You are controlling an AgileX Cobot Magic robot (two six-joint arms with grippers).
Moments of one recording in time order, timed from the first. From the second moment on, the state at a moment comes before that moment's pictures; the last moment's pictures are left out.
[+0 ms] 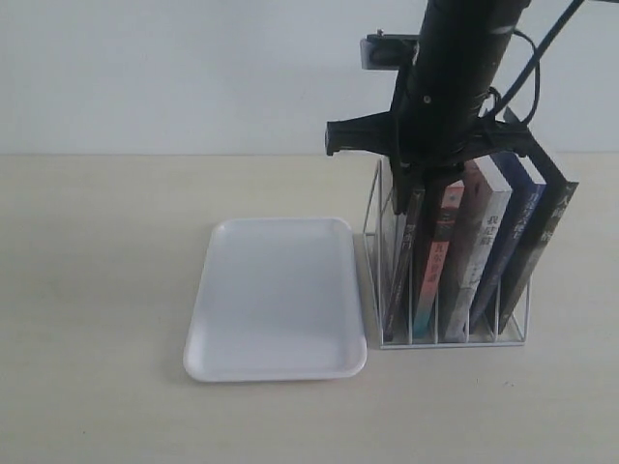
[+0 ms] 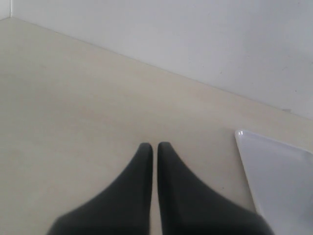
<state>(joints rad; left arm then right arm) 0.02 0.00 0.00 0.16 0.31 -0.48 0.54 1.84 -1.64 0.01 1.22 0.41</state>
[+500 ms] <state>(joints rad) 0.02 0.00 0.00 0.16 0.31 -0.48 0.54 1.62 -1.82 -0.03 1.25 0.35</state>
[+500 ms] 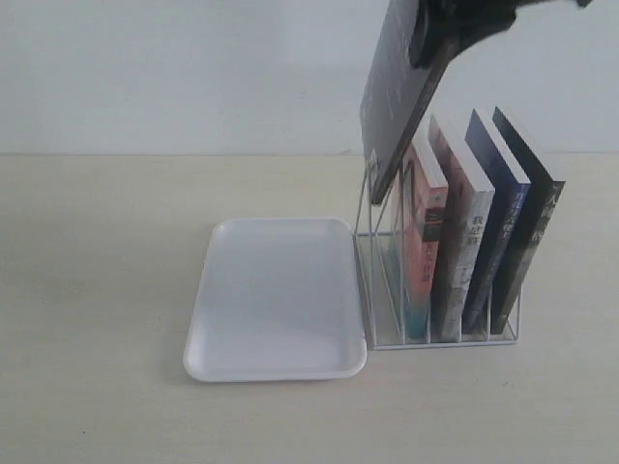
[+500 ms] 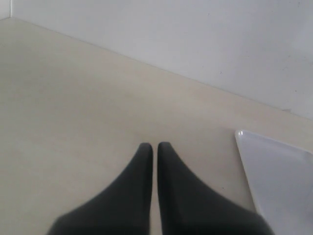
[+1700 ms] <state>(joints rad) 0.02 0.00 0.00 0.16 0.31 -0.48 0.54 1.55 -1.72 -0.05 1.21 0.35</state>
